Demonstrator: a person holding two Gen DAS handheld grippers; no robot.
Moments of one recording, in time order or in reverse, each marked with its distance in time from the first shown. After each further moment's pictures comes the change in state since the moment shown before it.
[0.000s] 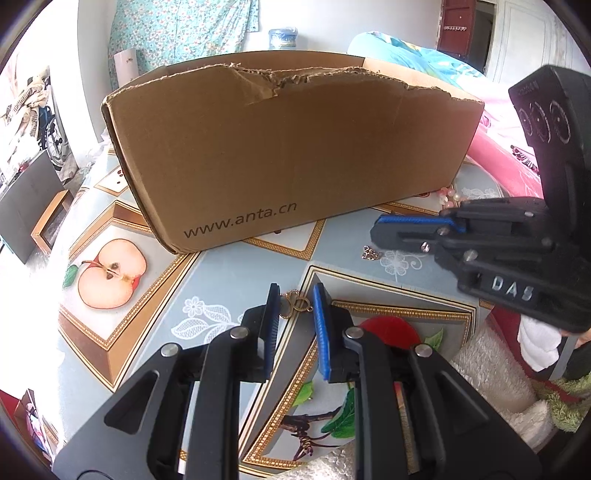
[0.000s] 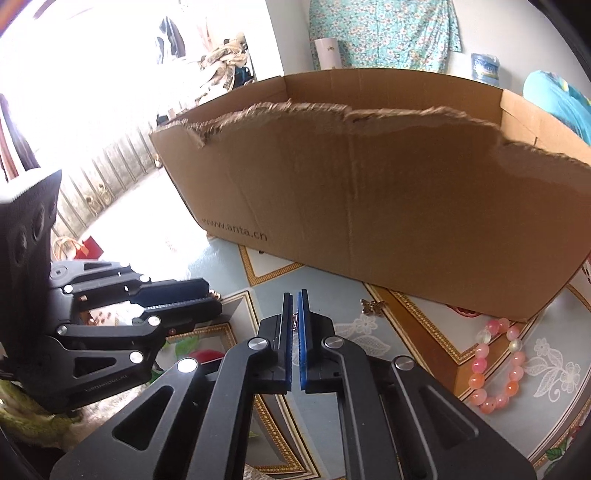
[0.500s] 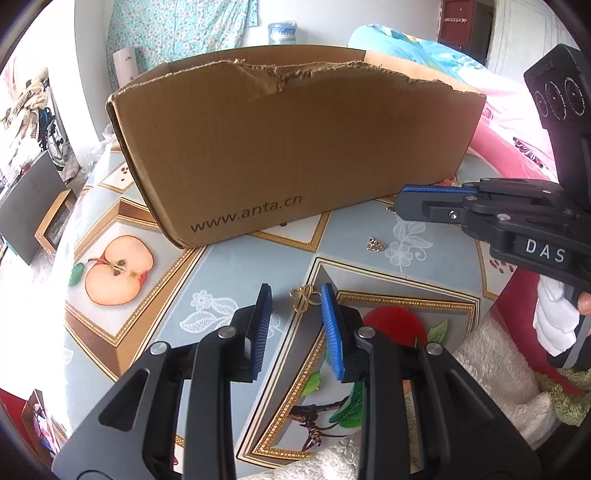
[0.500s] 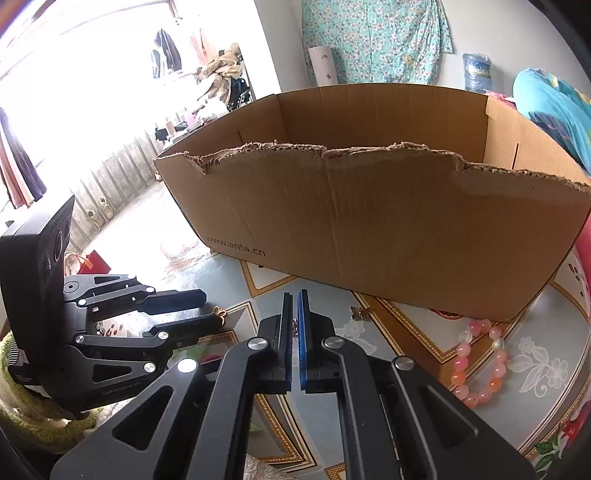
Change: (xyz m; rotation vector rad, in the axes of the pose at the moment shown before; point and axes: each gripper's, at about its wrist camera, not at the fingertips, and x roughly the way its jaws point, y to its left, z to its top) left arm -0.002 0.005 0.002 0.011 0.031 0.021; right arm -0.019 -0.007 0.010 0.021 -0.029 0.001
